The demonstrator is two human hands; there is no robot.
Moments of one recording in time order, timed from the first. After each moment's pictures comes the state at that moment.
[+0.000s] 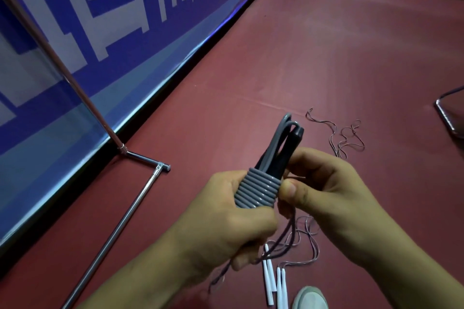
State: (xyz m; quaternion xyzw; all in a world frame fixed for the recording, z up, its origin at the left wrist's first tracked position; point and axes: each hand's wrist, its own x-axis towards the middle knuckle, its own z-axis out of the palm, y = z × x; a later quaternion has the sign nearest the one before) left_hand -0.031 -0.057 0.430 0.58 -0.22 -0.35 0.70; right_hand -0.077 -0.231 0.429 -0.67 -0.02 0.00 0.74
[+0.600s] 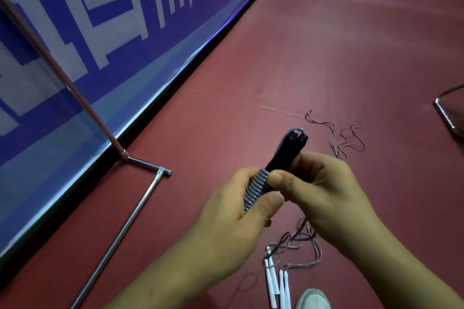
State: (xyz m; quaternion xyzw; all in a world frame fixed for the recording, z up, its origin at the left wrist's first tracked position) left_hand -0.031 -0.063 0.404 0.76 -0.24 -0.18 0.58; right_hand -0.069 -0.227 0.428 -0.76 0.09 -0.08 0.63
